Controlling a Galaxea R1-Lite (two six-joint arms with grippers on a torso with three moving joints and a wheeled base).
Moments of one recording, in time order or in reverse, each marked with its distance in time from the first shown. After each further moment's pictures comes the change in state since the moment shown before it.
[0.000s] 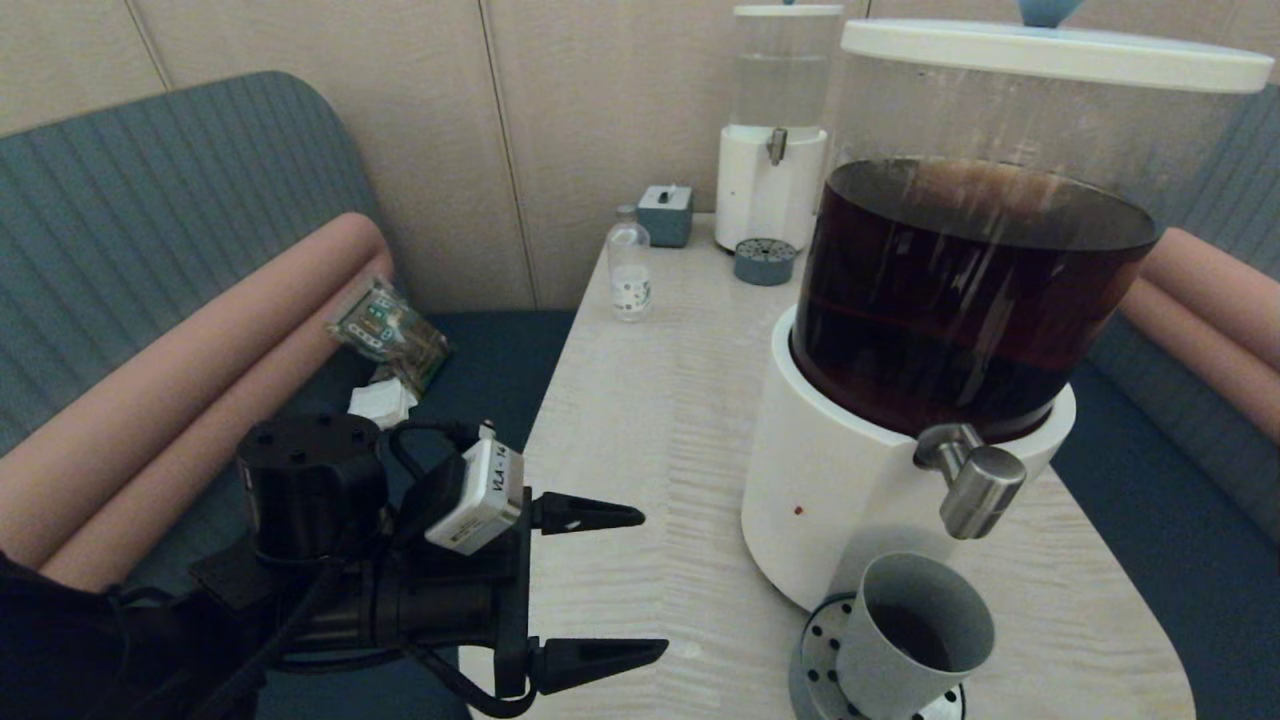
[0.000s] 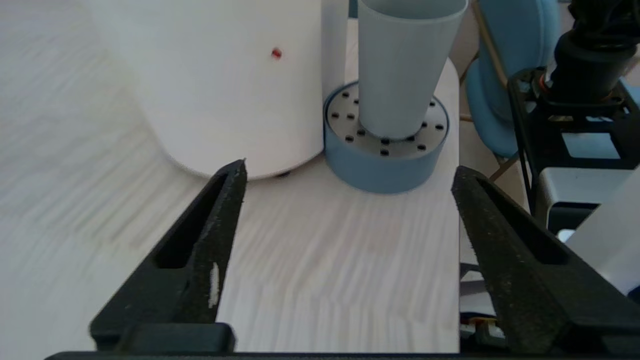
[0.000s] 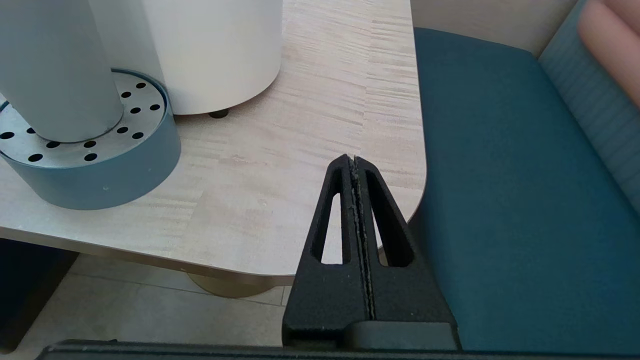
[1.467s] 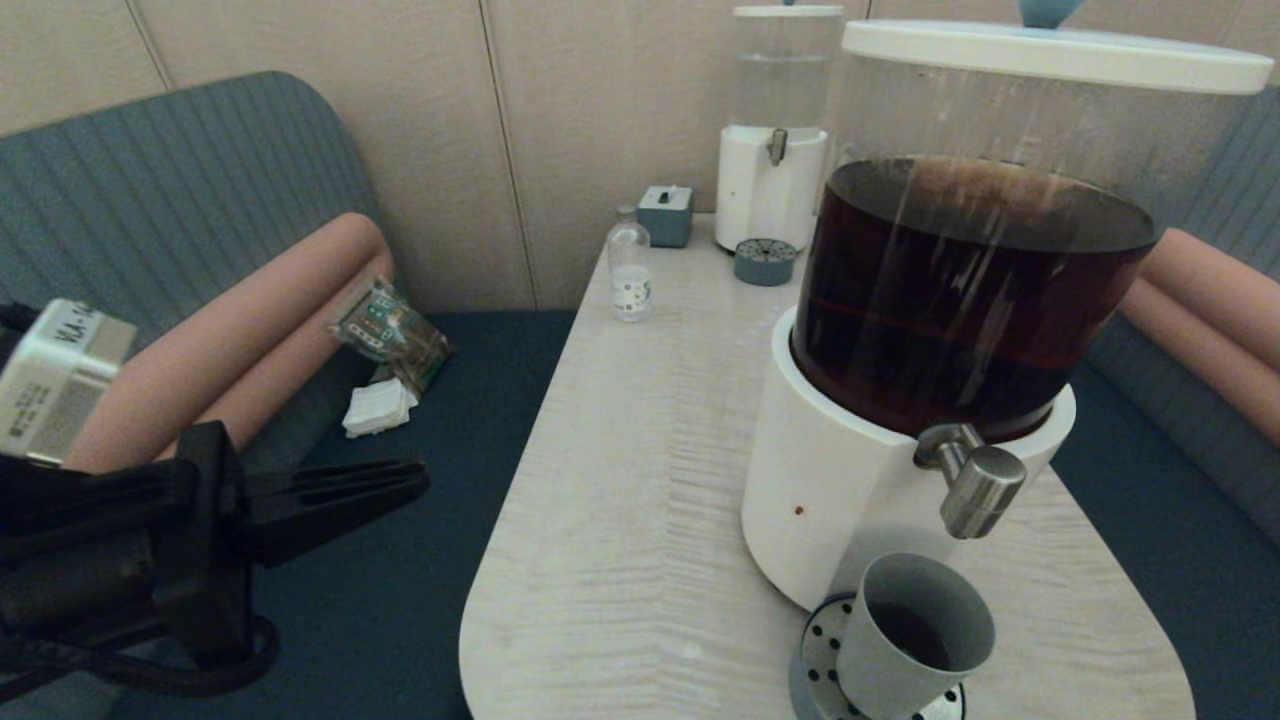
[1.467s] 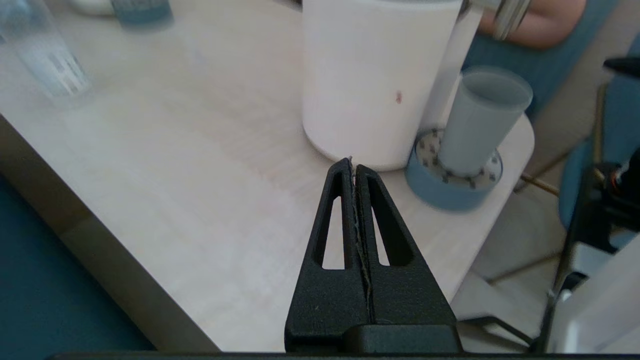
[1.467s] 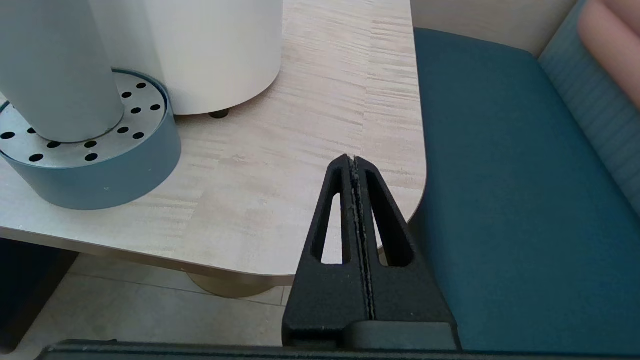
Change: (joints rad) left arm 0.325 -0.562 -0.006 0.457 0.073 -0.199; right arm 0.000 0.000 0.000 0.000 0.000 0.000
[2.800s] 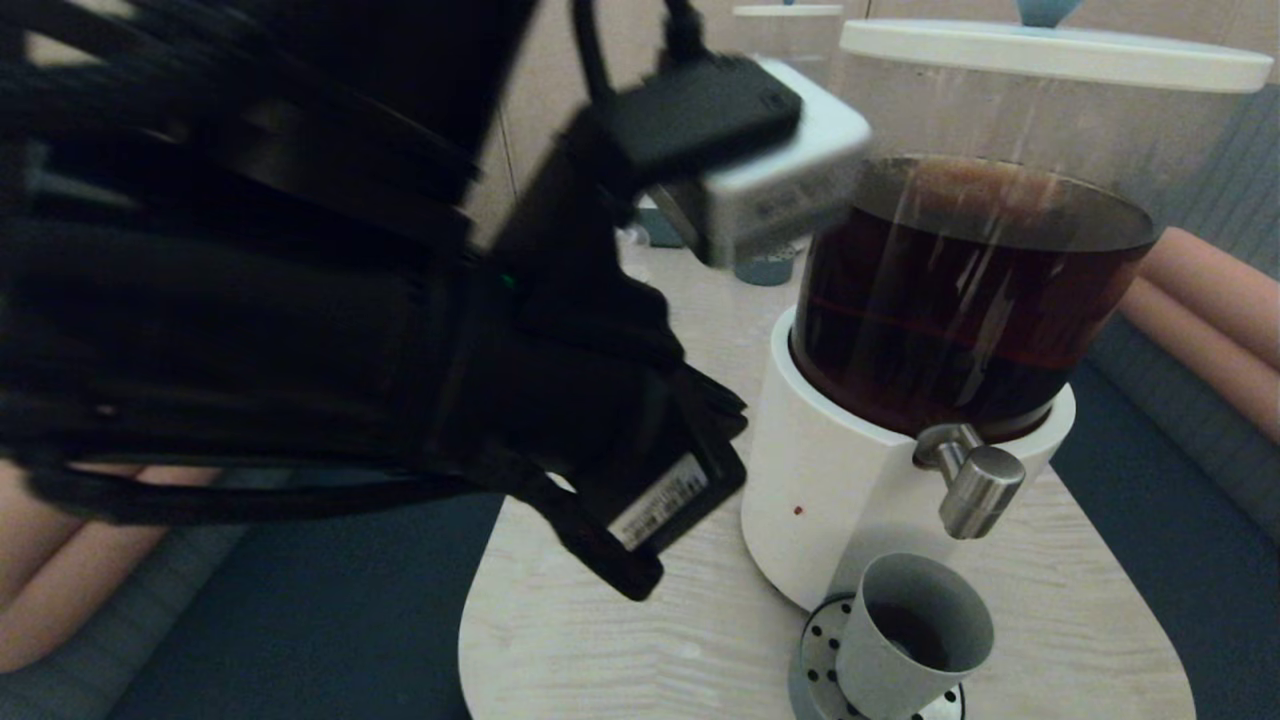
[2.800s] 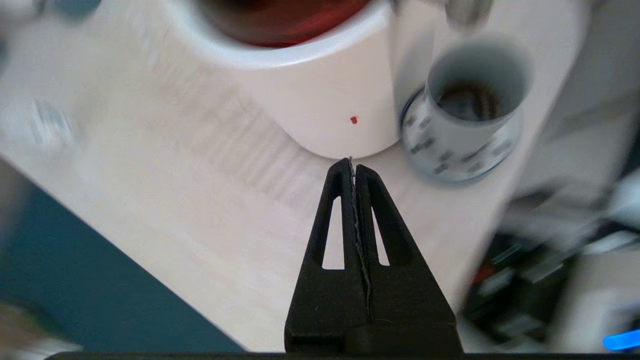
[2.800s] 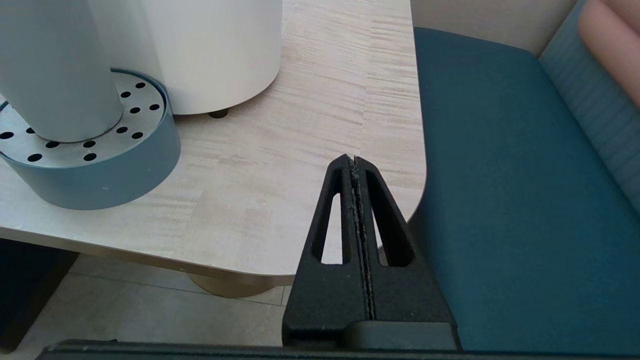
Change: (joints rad) left arm -0.804 0.403 -1.110 1.108 0.871 0.224; right arm 0.000 0.000 0.000 0.000 0.000 0.000
